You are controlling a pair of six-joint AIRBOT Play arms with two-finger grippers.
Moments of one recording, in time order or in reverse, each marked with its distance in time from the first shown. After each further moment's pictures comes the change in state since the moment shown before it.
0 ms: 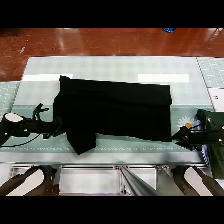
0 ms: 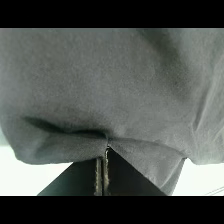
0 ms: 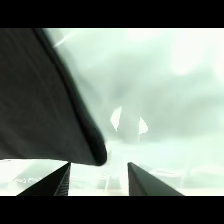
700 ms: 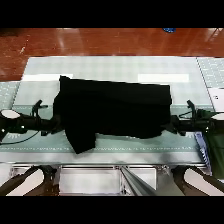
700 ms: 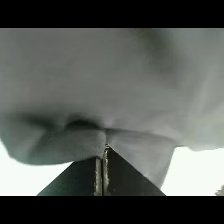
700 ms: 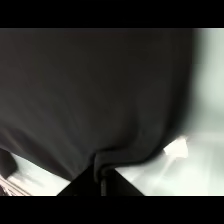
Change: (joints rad) left arm 0.020 0.001 0.090 -0.033 -0.094 0.063; right arm 0.150 -0.203 0.086 0.378 -0.091 -0.297
